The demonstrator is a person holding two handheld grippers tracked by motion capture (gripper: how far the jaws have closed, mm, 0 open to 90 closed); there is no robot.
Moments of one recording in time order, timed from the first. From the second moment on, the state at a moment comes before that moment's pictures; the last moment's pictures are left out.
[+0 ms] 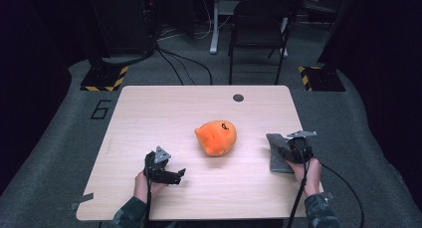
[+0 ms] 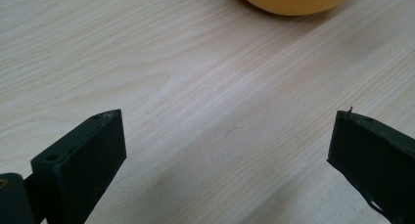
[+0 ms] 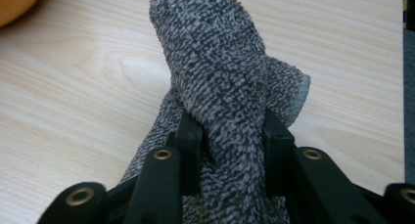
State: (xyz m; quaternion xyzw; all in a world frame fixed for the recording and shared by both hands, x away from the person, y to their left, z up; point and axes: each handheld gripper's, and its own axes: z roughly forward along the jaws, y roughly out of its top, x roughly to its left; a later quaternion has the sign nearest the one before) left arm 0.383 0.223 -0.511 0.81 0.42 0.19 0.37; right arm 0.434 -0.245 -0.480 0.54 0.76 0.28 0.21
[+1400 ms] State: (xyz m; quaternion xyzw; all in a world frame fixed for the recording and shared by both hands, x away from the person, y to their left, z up) left arm 0.408 0.199 -0.477 0.79 0.41 0.18 0.42; right arm 0.386 -0.235 -0.463 0.50 0.78 0.31 0.19
